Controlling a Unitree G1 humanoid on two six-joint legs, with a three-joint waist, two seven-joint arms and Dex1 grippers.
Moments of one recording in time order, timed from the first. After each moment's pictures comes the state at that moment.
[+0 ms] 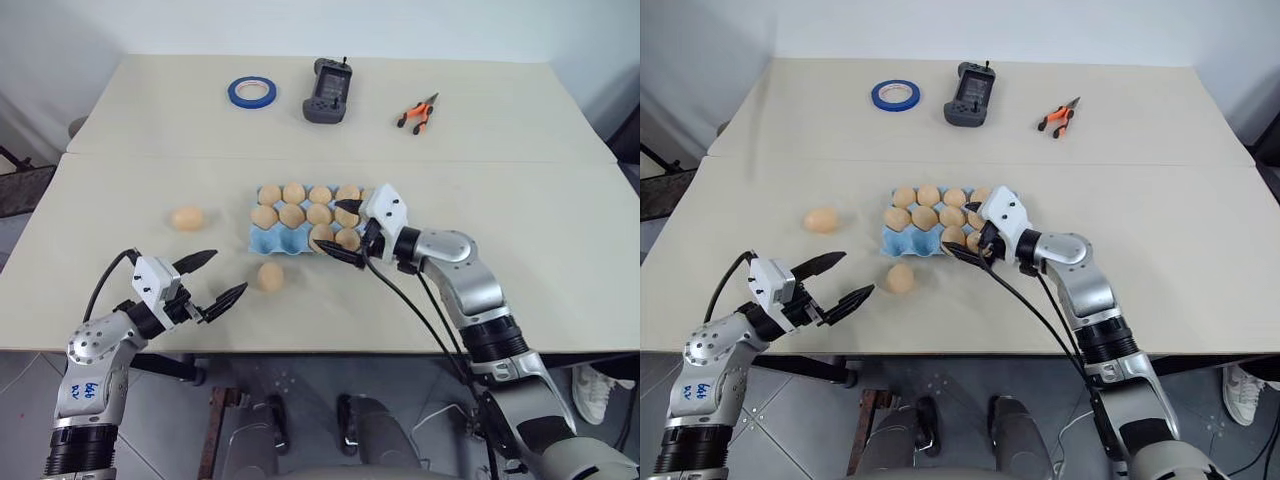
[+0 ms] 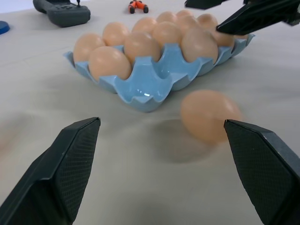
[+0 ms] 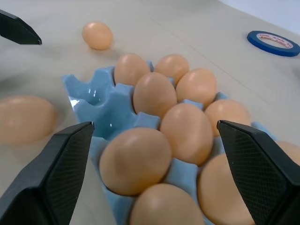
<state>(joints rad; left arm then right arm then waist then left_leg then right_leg) -0.04 0.53 0.23 -0.04 -0.40 0.02 -0.82 -0.63 -0.36 0.15 0.16 0.17 0.20 0.84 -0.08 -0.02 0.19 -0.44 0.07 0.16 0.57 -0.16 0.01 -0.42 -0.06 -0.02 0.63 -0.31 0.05</state>
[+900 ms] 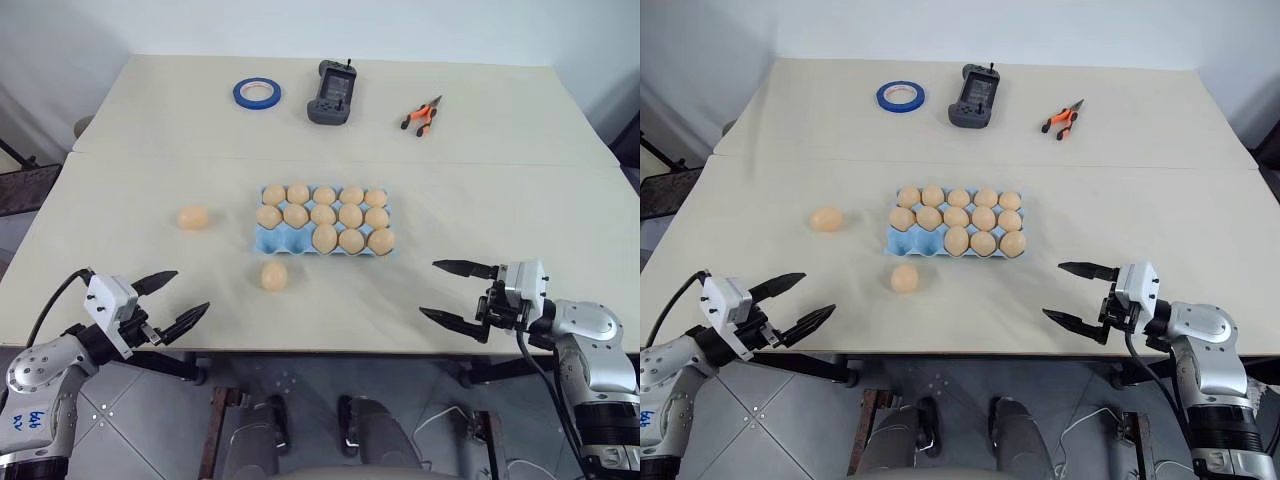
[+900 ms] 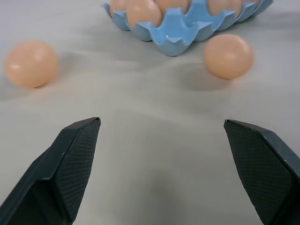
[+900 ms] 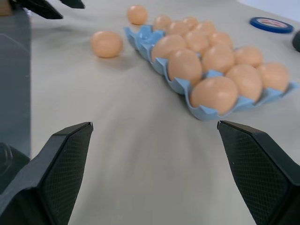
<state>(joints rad) 0.12 0.65 0.36 -0.10 -0.46 0.13 -0.88 -0.14 -0.64 -0.16 0.11 0.46 -0.12 1.30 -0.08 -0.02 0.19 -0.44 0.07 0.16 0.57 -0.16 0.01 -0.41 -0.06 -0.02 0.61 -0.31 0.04</state>
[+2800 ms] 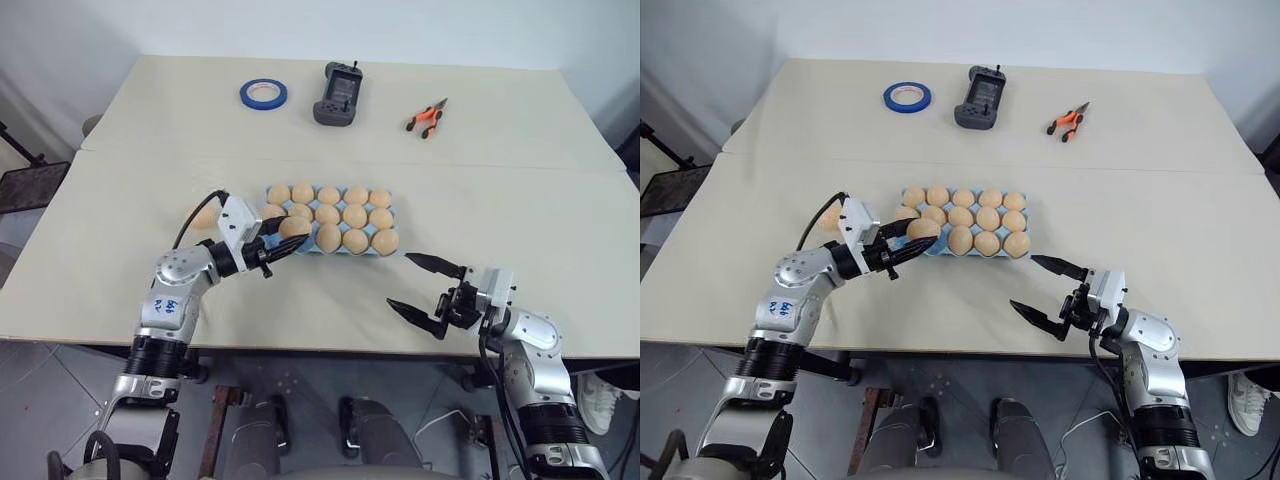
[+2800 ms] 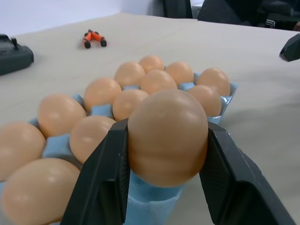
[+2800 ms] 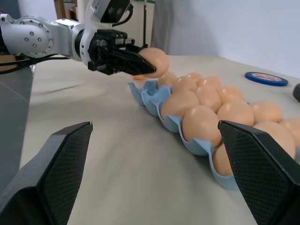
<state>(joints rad) -0.52 0.37 -0.02 0.26 -0.28 0.07 -0.82 -0.16 -0.42 -0.10 0.17 0.49 -0.30 1.21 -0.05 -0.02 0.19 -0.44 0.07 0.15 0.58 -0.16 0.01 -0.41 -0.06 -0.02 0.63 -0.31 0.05</state>
